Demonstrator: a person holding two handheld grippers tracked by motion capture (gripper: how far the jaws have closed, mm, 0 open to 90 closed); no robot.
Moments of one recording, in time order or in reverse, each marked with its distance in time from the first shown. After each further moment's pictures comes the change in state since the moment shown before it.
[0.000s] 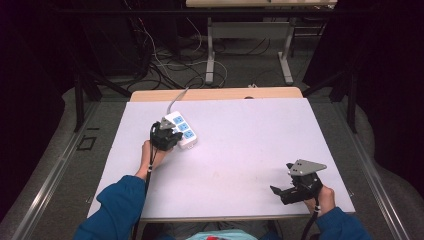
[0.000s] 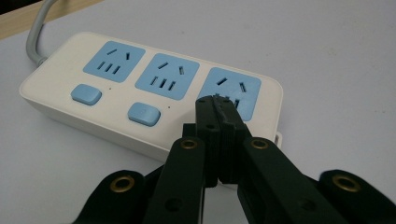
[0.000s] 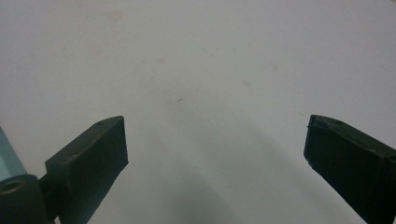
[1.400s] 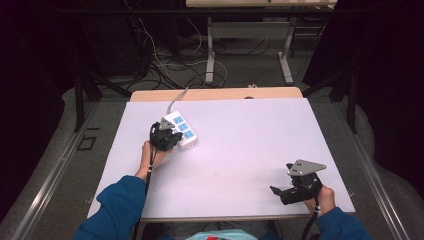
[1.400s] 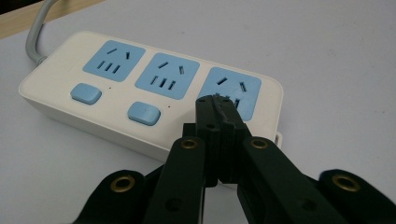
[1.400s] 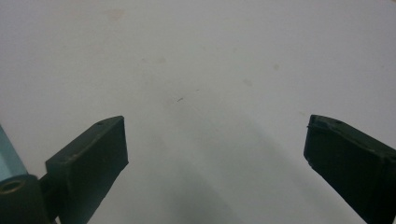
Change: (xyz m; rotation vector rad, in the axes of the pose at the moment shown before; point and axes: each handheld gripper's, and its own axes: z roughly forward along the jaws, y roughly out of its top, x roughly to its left) left arm 0.001 -0.002 -0.001 0.005 -0.005 -0.004; right arm 0.000 0.000 0.000 0.008 -0.002 -0.010
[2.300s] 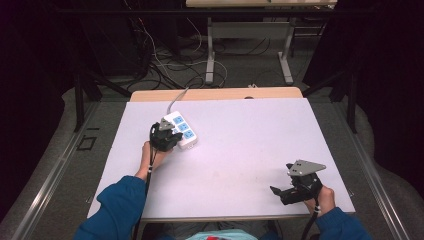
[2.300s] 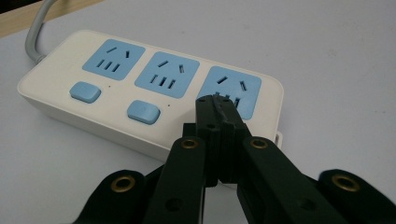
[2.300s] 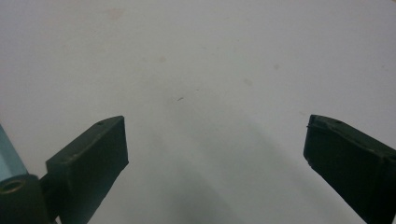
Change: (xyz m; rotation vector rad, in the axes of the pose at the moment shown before) left arm 0.000 -0.002 0.000 -0.005 -0.003 -0.003; right arm 0.001 0.000 0.000 0.002 0.002 0.005
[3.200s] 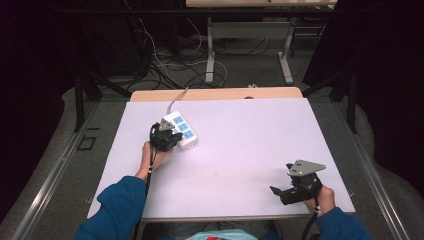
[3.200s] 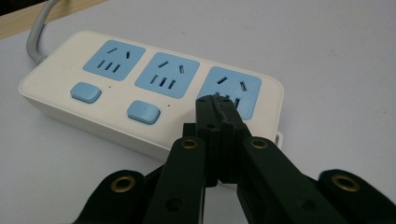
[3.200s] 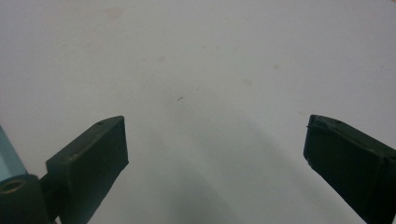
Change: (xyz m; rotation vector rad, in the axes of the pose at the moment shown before) left arm -0.001 -0.001 0.001 -0.014 0.015 0.010; right arm 0.000 0.000 0.000 -0.002 -0.002 -0.010
